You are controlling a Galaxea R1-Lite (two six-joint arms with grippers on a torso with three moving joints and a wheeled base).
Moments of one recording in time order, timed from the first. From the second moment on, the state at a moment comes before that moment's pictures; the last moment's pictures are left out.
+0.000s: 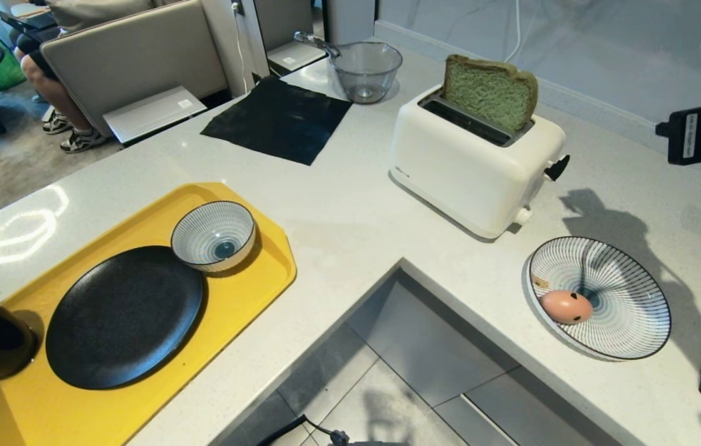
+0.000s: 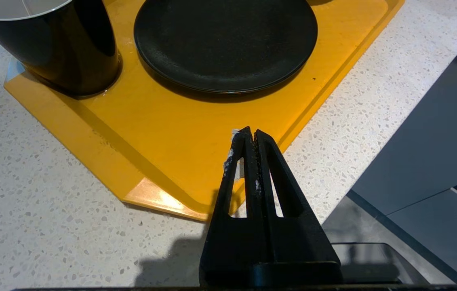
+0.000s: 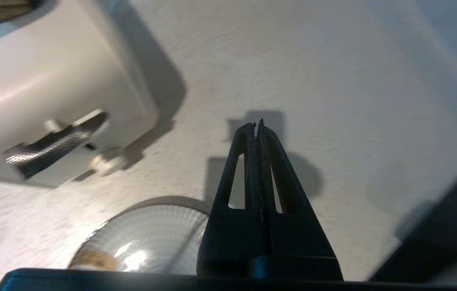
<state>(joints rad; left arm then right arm) 0.00 0.00 0.00 -0.04 0.01 -0.01 0.04 1.50 -1.42 0.13 -0.12 -0.17</state>
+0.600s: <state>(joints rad) 0.00 0.00 0.00 -0.04 0.01 -0.01 -0.11 1.50 -1.17 -0.27 0.63 -0.09</state>
